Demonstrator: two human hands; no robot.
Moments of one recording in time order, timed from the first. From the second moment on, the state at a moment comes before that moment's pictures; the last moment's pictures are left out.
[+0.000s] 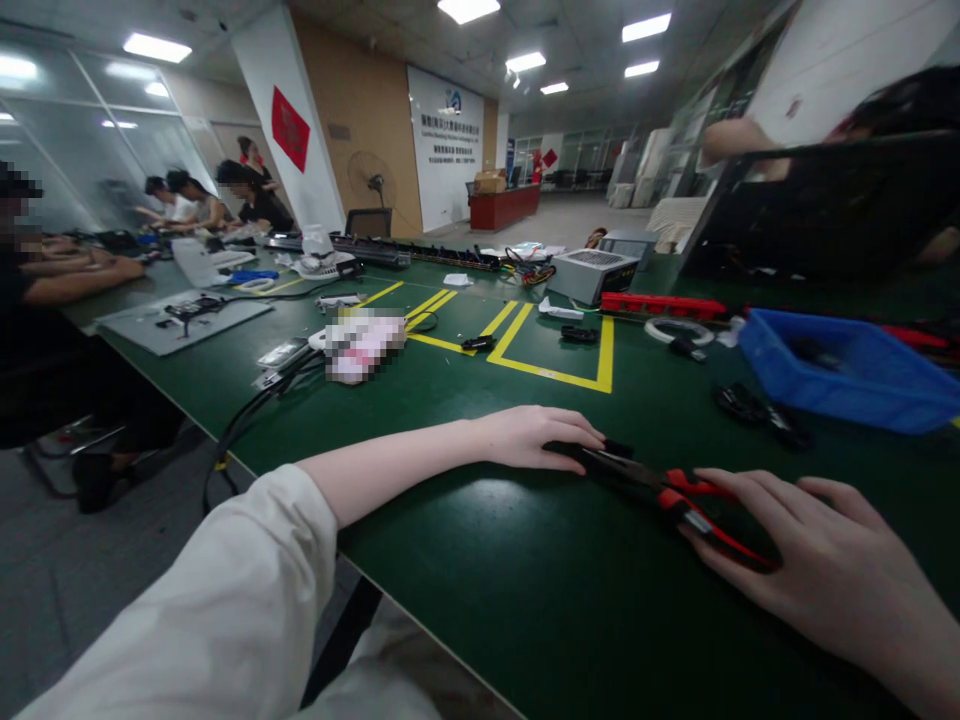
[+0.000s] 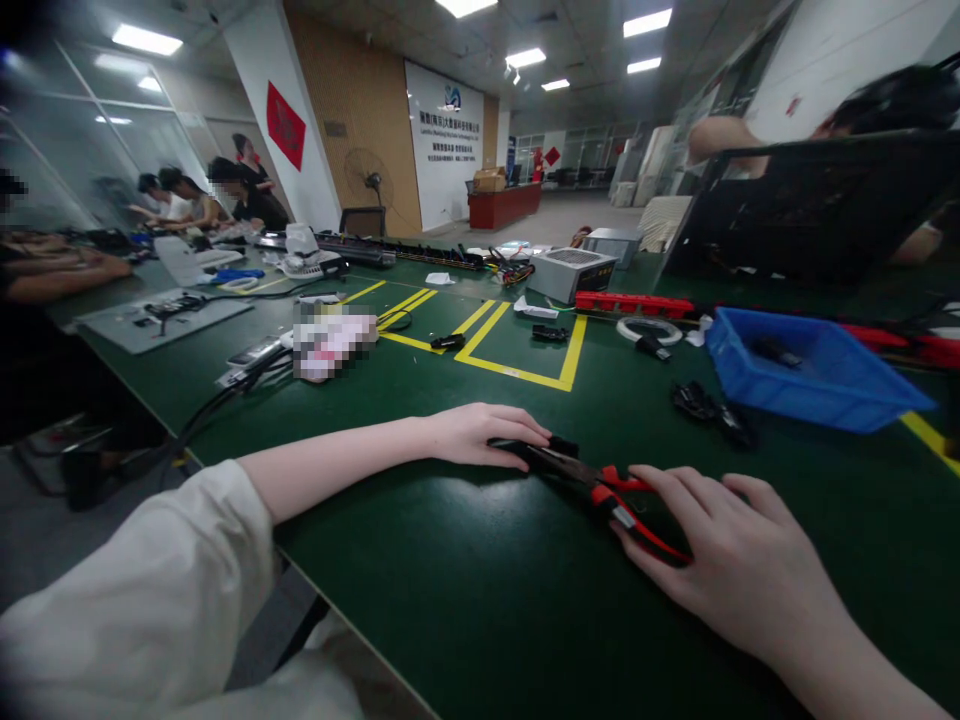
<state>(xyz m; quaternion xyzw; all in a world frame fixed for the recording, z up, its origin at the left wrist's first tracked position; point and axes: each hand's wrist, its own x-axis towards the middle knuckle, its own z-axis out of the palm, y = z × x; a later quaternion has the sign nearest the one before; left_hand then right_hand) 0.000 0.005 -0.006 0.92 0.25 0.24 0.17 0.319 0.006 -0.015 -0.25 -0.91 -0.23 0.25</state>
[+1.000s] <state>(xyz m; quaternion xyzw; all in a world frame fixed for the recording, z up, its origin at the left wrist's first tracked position) 0.000 0.005 -0.009 0.91 0.26 0.24 0.19 0.315 -0.007 -0.010 -0.27 -0.91 -0.22 0.23</state>
